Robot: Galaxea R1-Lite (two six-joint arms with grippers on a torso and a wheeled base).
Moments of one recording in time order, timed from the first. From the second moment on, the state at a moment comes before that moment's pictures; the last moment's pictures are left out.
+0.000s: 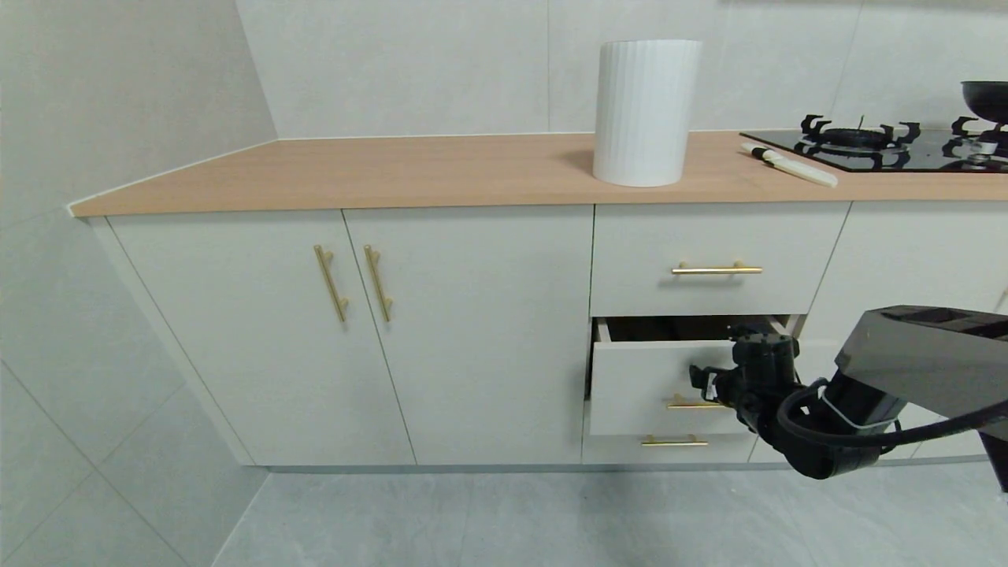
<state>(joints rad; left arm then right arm) 0.00 0.00 0.00 0.00 0.02 0.00 0.22 2.40 -0.95 -1.04 -0.36 0.23</state>
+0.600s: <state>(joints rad) 0.00 0.00 0.00 0.00 0.02 0.00 0.17 2.52 -1.07 -1.09 -0.39 0.23</state>
